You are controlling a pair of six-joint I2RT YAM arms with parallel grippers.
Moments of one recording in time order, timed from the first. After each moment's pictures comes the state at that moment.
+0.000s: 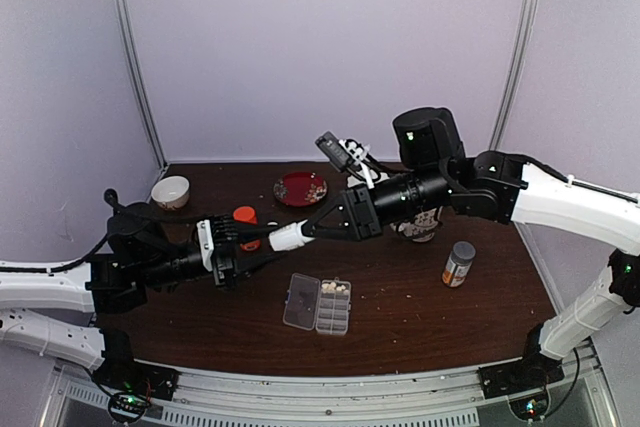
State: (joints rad) left arm -1.09 0.94 0.55 0.47 0.22 0.44; right arm 1.02 1.44 1.37 -0.33 -0.57 0.45
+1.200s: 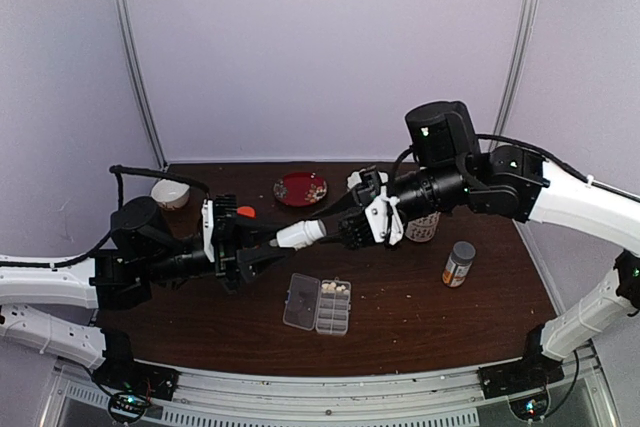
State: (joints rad) left arm -1.10 0.99 0.60 0.49 0.26 0.18; right arm 1.04 1.41 1.42 -0.46 -0.54 -1.11
